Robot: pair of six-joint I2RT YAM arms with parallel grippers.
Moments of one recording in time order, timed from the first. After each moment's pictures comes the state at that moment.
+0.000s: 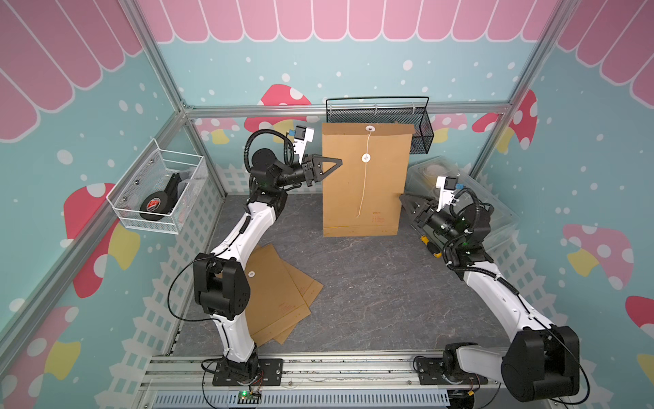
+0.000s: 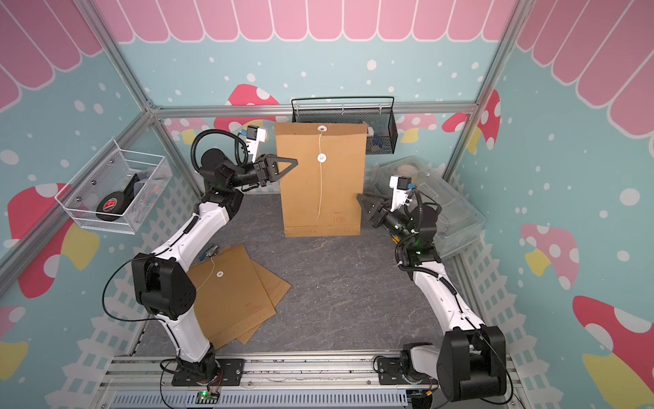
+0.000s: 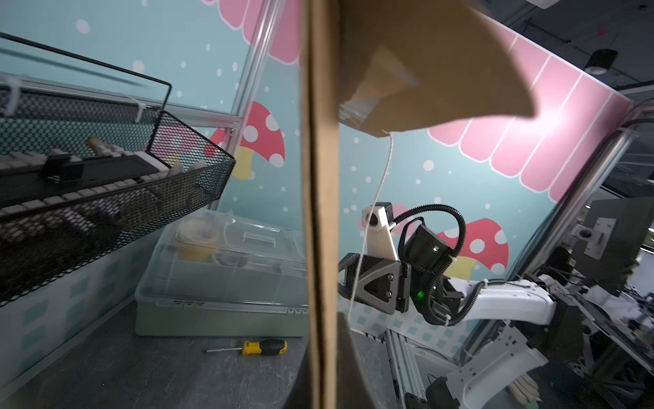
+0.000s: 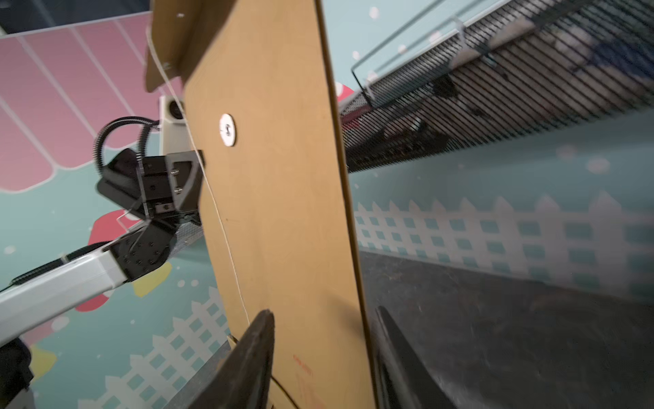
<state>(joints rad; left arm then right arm) -0.23 1.82 1.69 0.55 1.12 -0.77 0.10 1.22 0.90 0.43 -0.61 0.57</state>
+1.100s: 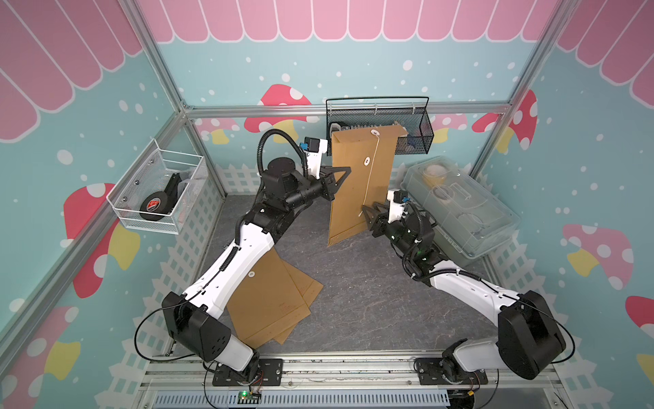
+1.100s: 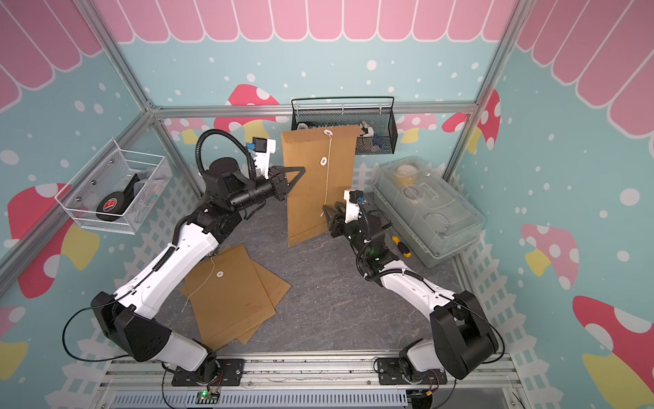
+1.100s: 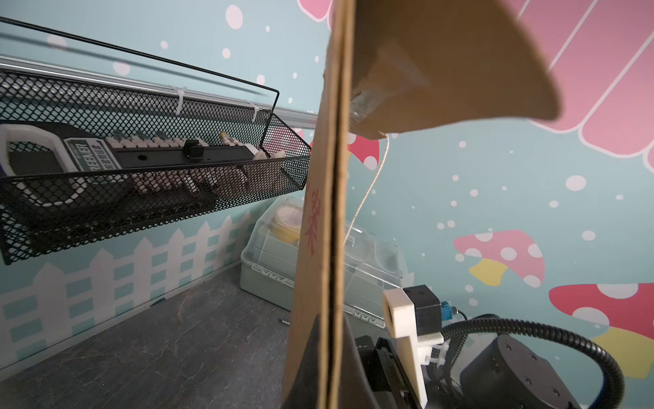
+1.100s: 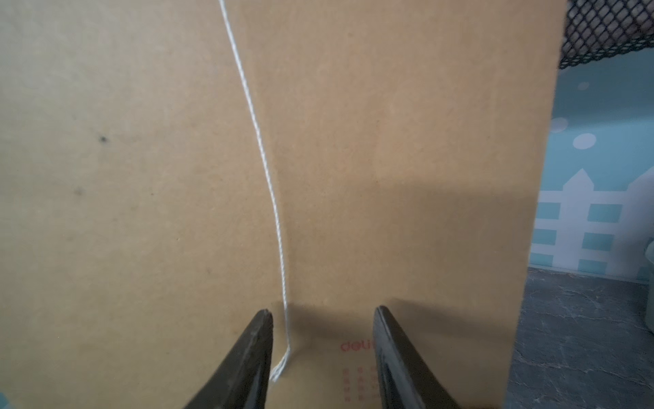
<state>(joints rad) -0.47 1.53 1.61 -0.05 0.49 -0.35 0.51 1.41 0.88 0.57 -0.08 0.32</state>
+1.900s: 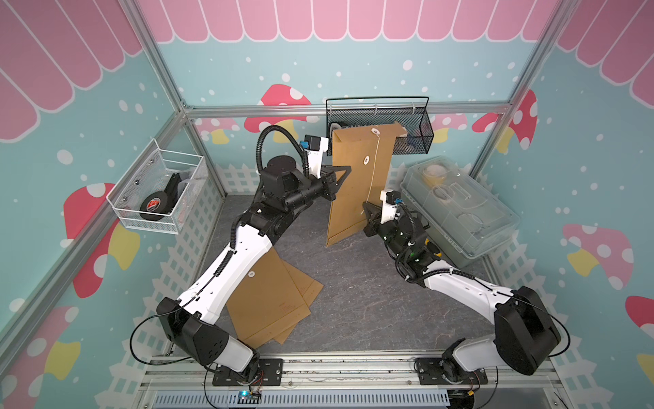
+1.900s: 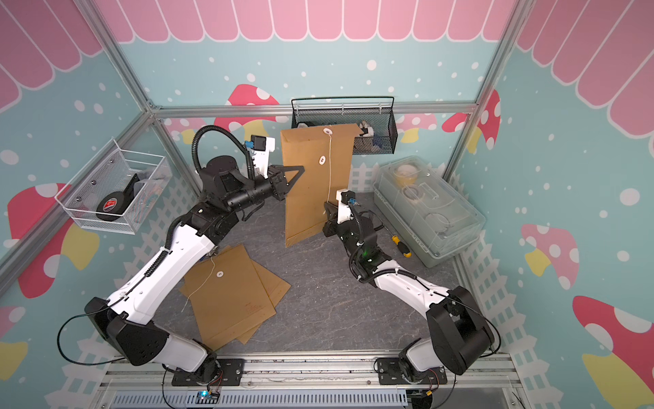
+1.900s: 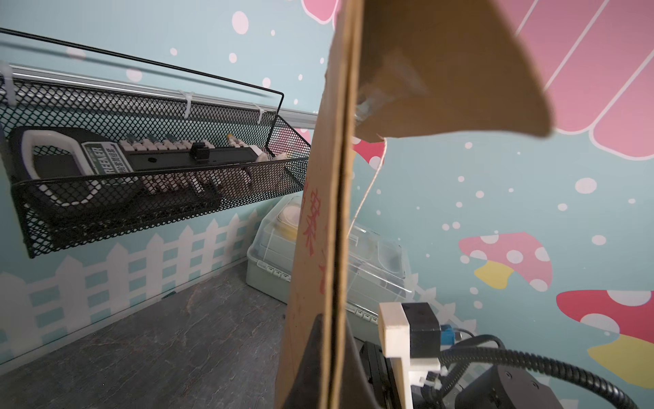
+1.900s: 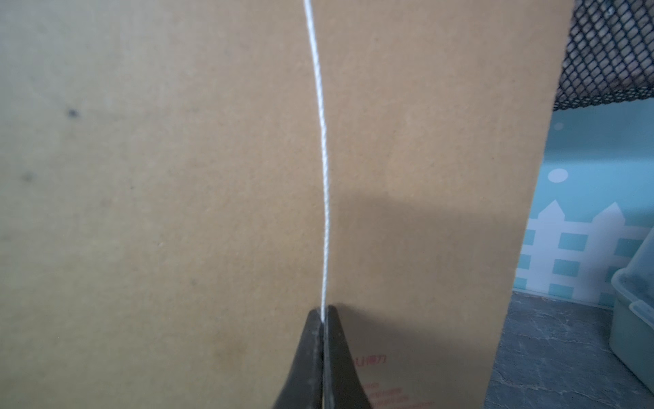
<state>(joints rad) -0.49 1.51 1.67 -0.16 0.42 -0.33 0.61 1.43 0.90 0.57 0.07 0.19</state>
